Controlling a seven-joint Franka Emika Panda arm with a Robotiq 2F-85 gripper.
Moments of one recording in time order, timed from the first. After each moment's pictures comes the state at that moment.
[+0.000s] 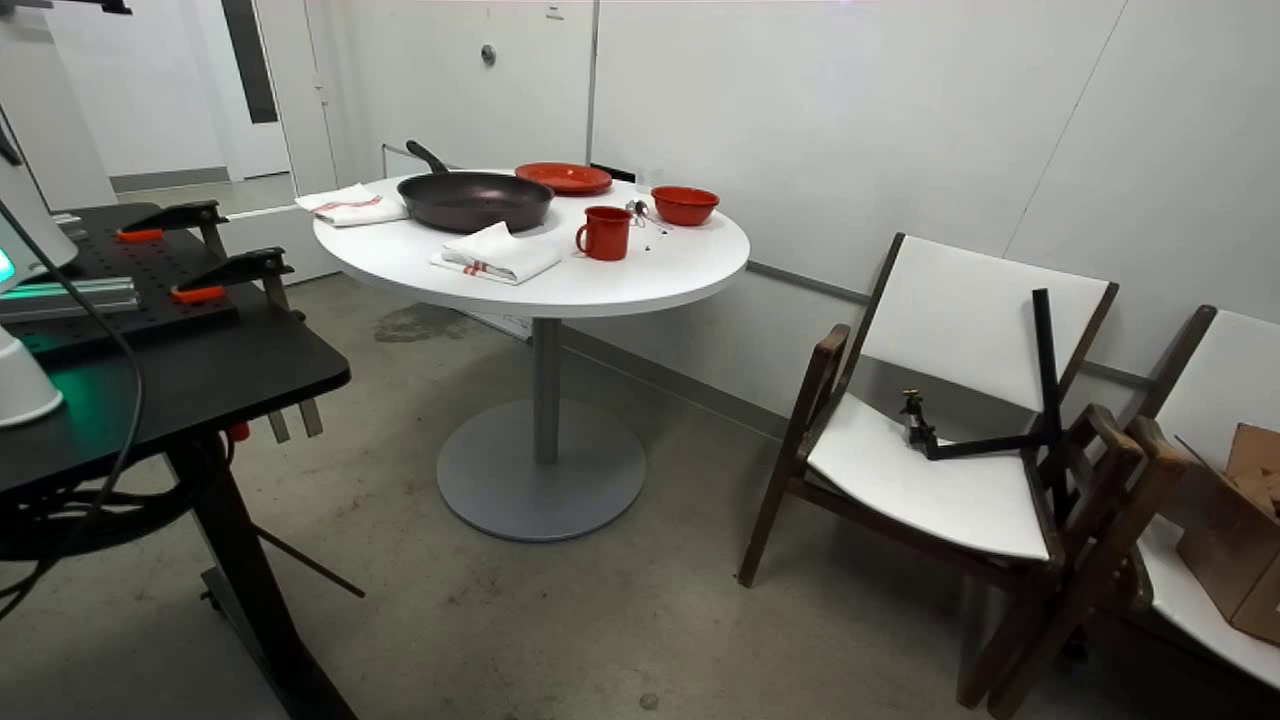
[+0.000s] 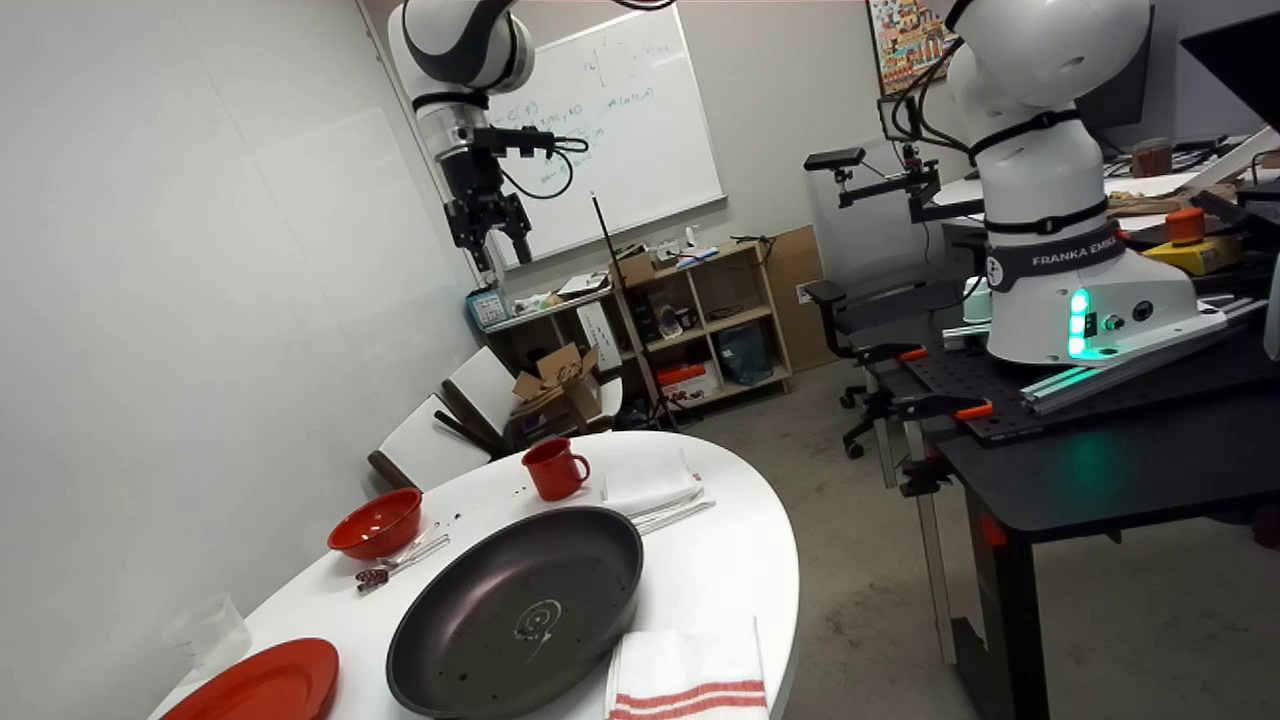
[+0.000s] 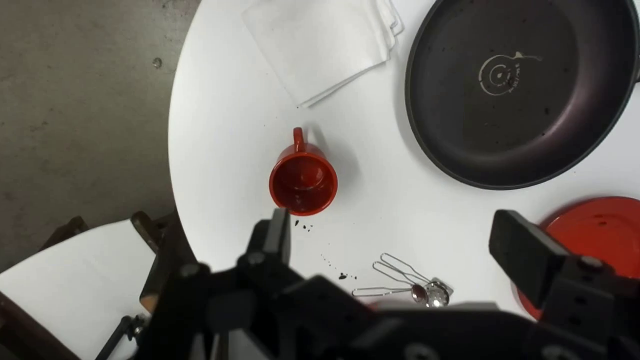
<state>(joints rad) -0.08 0.38 -0.04 -1.51 0.05 1.89 0.14</state>
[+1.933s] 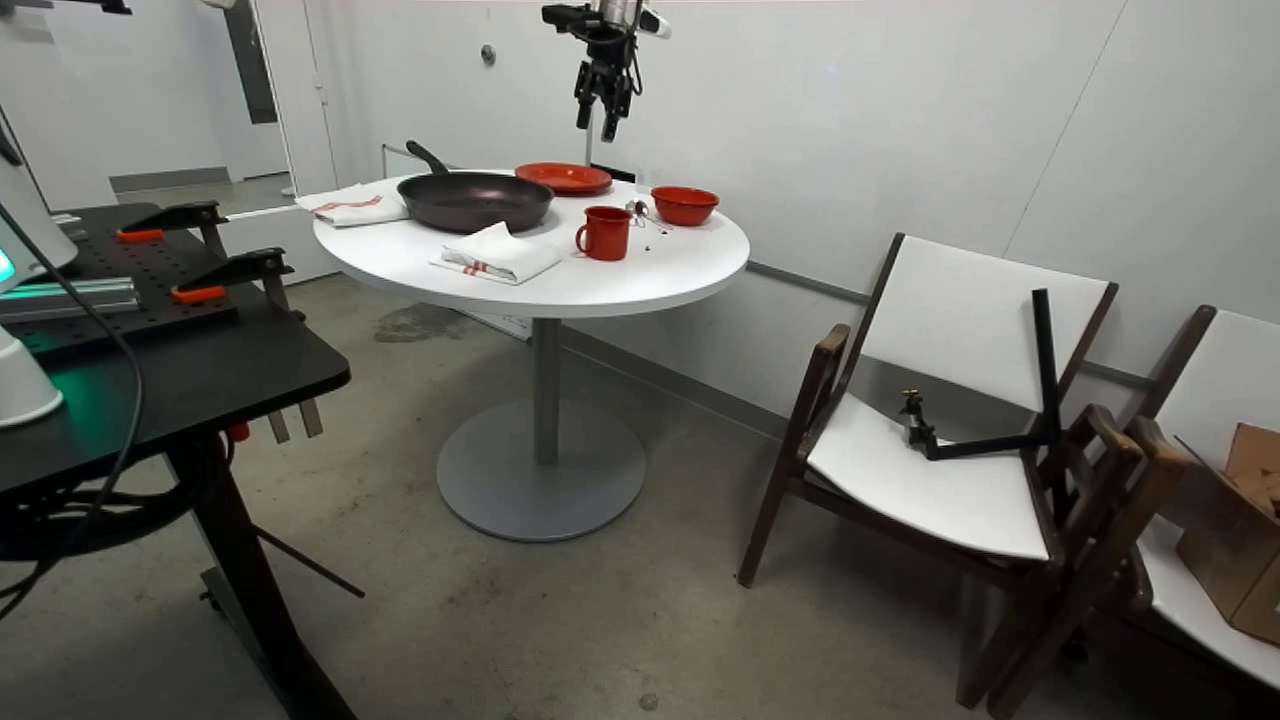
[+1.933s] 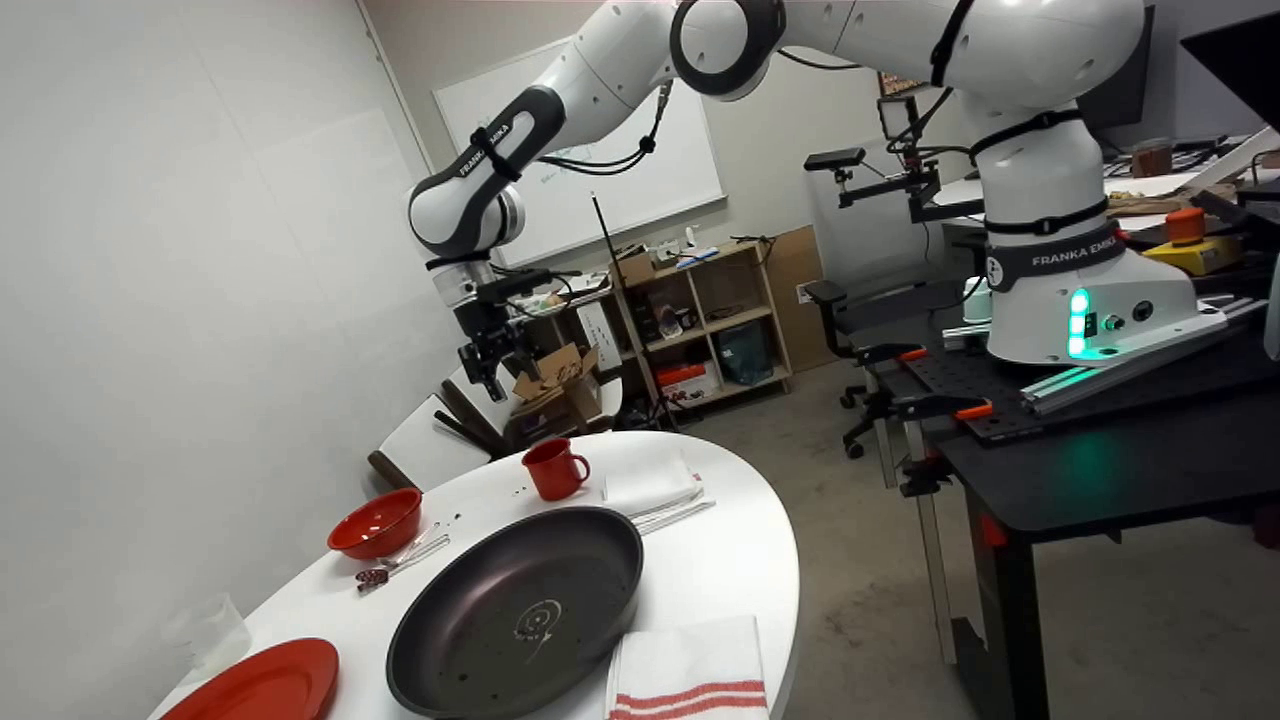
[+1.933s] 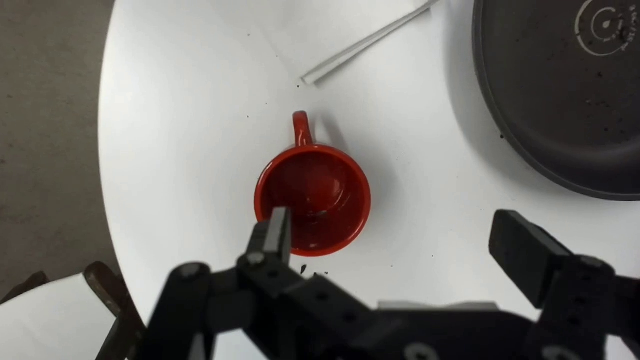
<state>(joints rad) -0.12 0.94 -0.03 -1.04 0.09 1.87 0.14</state>
